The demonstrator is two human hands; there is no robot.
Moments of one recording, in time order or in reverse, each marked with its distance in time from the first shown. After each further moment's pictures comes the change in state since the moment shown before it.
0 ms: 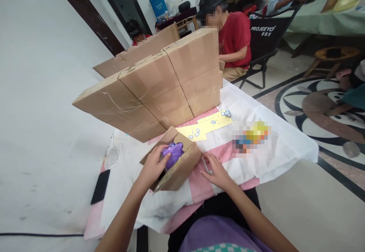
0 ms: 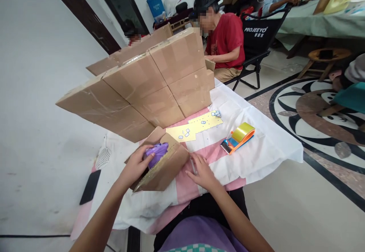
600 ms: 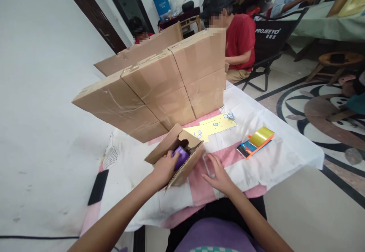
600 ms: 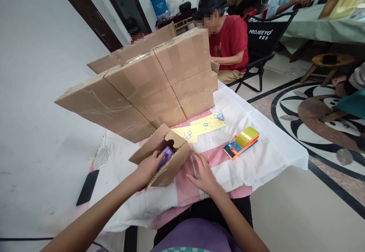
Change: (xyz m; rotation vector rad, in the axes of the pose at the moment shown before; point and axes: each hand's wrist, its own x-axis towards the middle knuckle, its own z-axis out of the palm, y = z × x) left_hand 0.015 0.014 0.025 0.500 -0.422 0.016; right_hand 0.003 0.000 0.000 0.042 0.032 0.021
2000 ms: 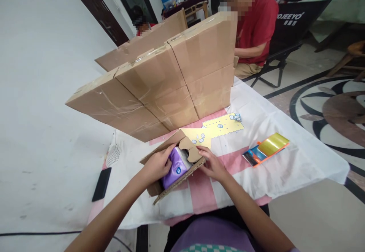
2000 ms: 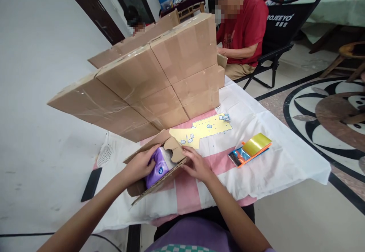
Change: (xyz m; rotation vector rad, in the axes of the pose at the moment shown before) left_hand 0.017 -0.043 -0.015 -0.197 0.165 0.116; right_hand 0.079 0.003 0.000 0.305 -0.019 -0.391
